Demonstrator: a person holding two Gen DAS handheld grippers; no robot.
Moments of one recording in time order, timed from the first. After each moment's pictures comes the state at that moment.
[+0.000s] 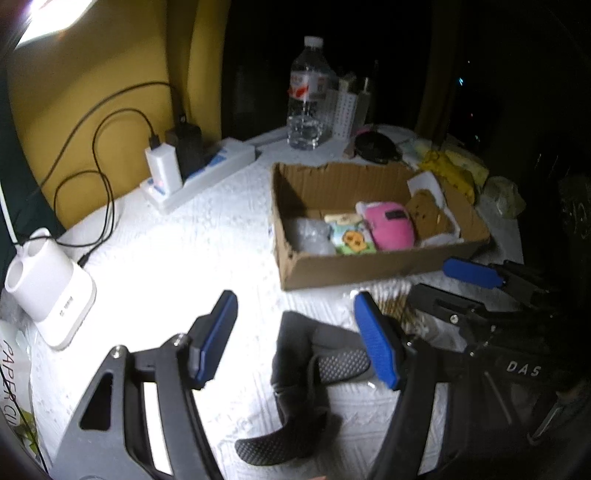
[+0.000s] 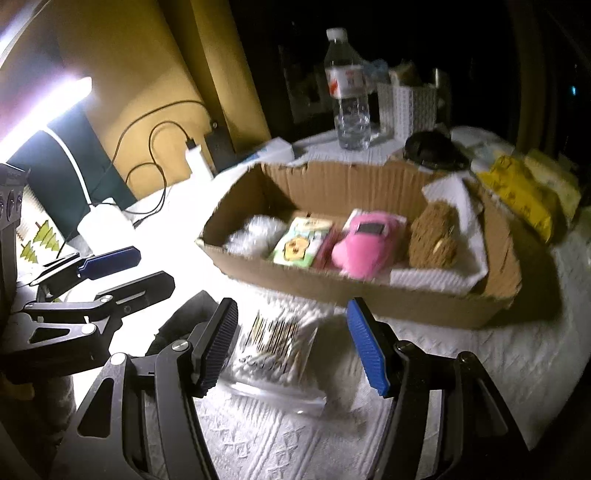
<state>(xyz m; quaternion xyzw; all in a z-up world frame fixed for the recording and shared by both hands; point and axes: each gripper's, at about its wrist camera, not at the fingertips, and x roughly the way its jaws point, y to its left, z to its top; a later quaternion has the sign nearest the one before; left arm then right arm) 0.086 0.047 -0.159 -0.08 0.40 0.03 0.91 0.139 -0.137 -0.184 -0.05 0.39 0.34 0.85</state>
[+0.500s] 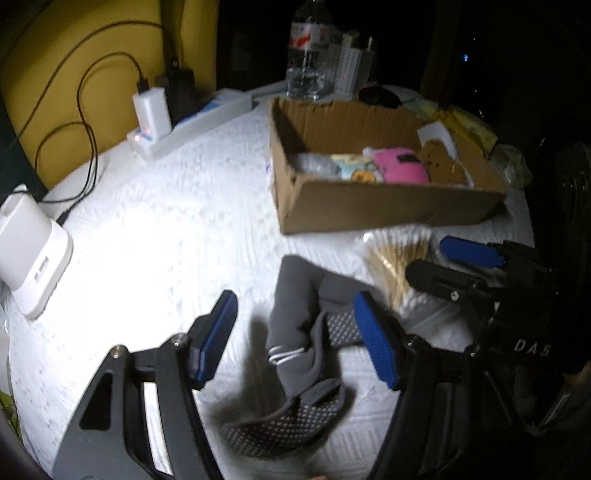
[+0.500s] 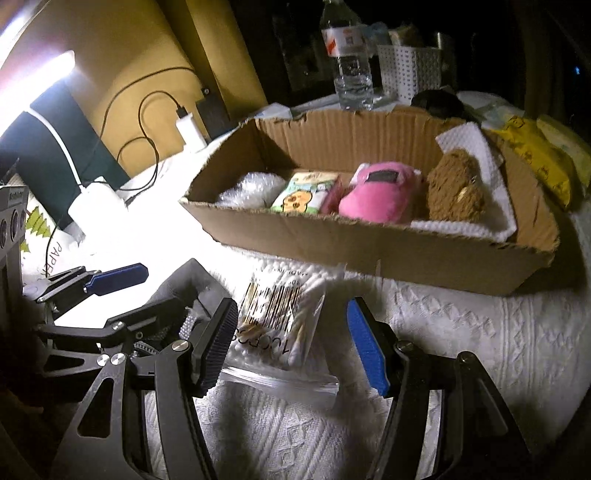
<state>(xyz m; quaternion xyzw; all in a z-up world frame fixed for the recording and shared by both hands) 0.085 0.047 -0.205 -0.08 0.46 0.02 0.89 0.142 -0.128 -0.218 -0.05 0.43 0.34 0.83</state>
